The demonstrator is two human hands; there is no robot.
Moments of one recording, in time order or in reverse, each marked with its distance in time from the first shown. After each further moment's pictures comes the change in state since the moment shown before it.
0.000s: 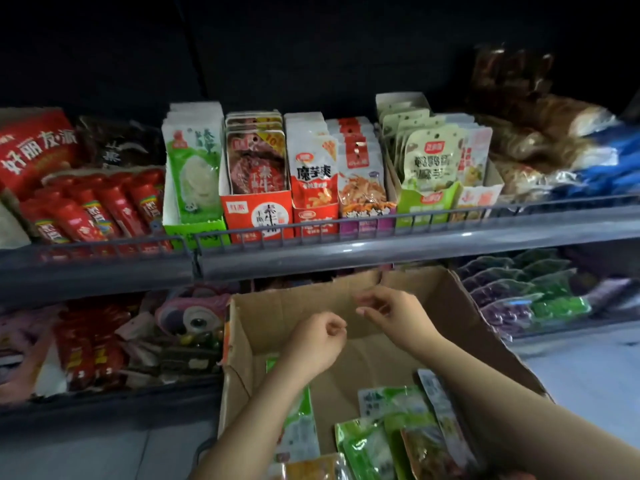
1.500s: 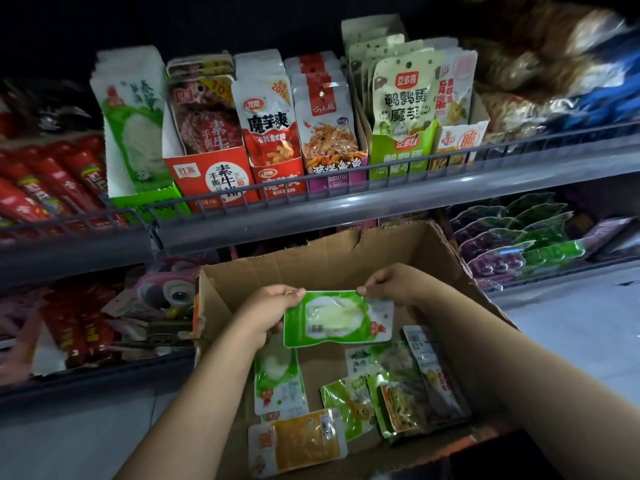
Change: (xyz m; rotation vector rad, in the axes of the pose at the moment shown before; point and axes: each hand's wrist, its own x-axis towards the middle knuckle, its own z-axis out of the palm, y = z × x) left_hand 0.013 -0.021 -0.009 -0.401 -0.048 -0.416; right_hand 0.007 0.058 -0.013 0.199 -0.439 0.408
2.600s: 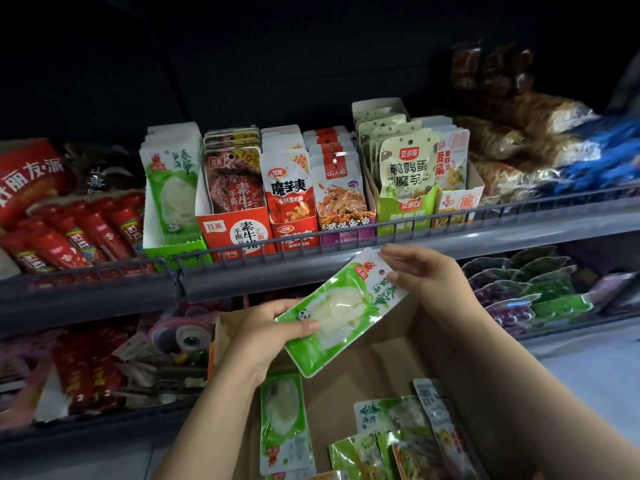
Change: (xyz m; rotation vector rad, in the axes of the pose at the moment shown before) left_hand -0.043 0.045 -0.020 -0.230 0.055 0.220; right_hand -0.046 -0.055 -0.038 0.533 0.467 -0.484
